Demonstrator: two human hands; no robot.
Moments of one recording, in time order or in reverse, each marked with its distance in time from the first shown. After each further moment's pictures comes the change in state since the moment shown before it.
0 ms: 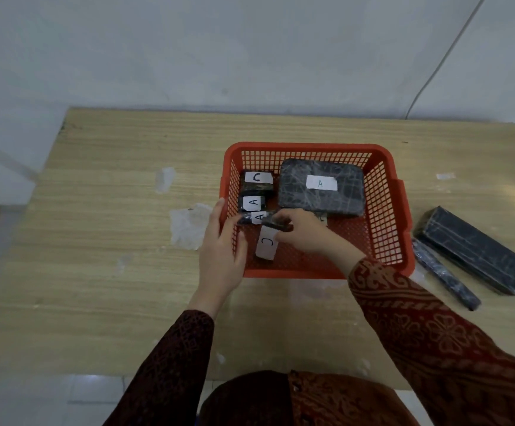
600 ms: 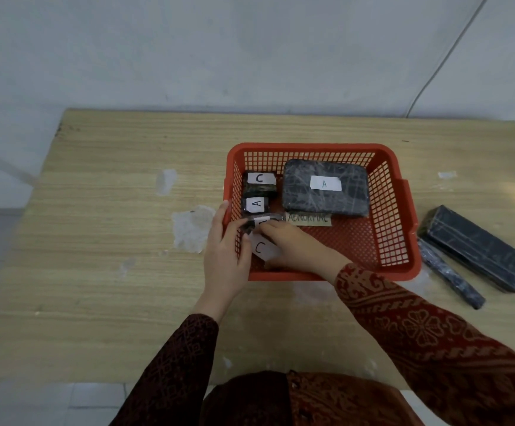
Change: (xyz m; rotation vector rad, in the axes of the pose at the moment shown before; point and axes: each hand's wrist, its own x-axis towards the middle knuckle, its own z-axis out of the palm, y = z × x) left_hand 0.001 -0.005 0.003 -0.079 0.016 -0.038; right_hand 0.009 0.000 0.034 -0.300 -0.061 -0.315
